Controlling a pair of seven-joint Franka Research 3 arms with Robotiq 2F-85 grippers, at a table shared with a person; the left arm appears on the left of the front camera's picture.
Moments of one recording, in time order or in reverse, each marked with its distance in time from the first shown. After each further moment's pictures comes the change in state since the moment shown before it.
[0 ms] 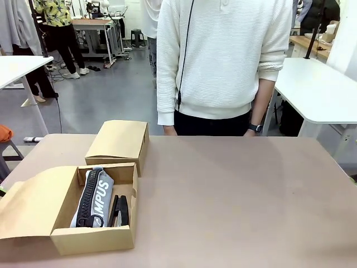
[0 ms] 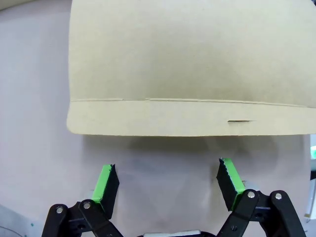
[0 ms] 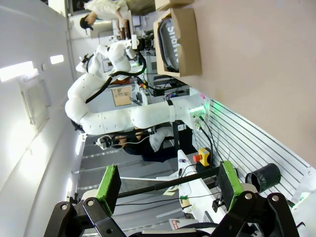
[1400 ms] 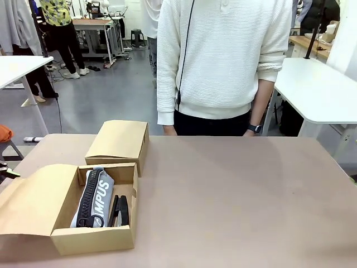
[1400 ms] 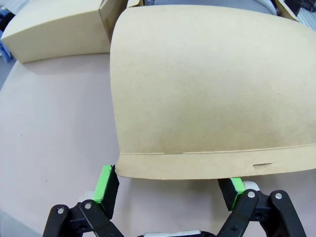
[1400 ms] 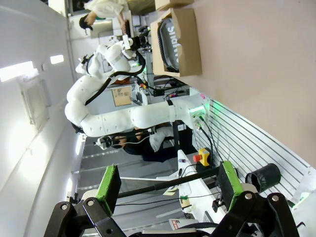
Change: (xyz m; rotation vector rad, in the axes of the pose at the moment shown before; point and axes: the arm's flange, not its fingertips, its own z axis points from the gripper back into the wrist) left arm 0.030 0.006 0.005 0.120 -0.185 -0.104; right arm 0.000 0.000 0.000 0.000 0.000 0.000
